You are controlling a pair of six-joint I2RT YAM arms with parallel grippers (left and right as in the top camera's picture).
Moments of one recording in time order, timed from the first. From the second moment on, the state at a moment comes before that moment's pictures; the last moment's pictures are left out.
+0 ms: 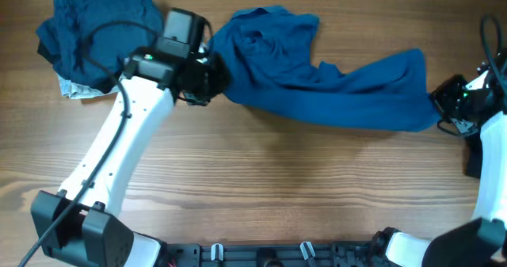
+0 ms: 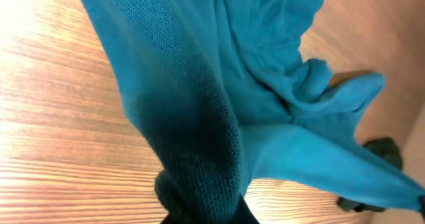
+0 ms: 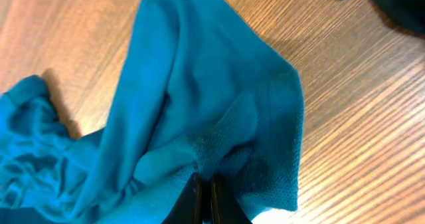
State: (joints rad) left arm -0.34 1.62 1.46 -0.95 0.25 -0.79; right arm -0.46 1.45 1.20 -0.89 -0.19 0.47
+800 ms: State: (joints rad) left arm -0.48 1.88 1.46 -0.83 -0.06 -0.90; right arm -0.46 1.65 1.18 -0.93 -0.19 0.42
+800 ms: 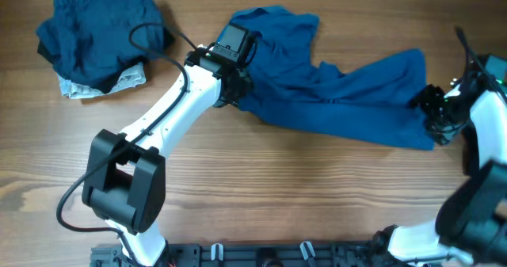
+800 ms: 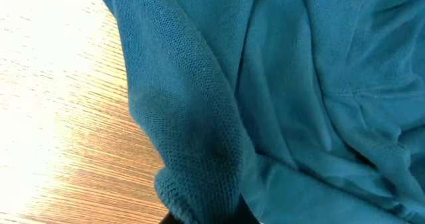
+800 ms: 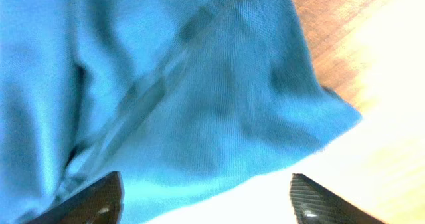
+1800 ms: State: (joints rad) left arm -0.48 1.88 1.46 -0.87 -0.06 -0.90; right arm -0.46 1.67 0.83 -0.57 -0.23 0.57
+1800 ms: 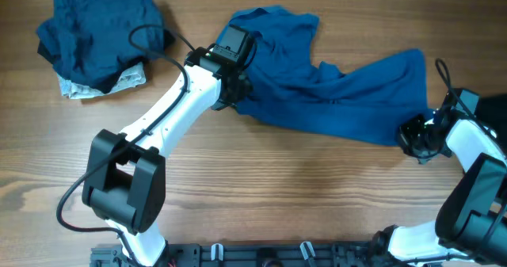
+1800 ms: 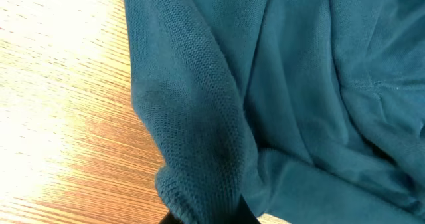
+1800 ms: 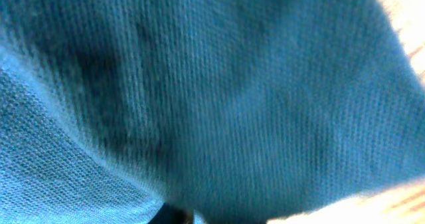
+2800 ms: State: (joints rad) left arm -0.48 1.88 1.46 -0.91 -0.06 -0.90; right arm -0.56 1.70 1.01 -0.54 -0.22 0.61
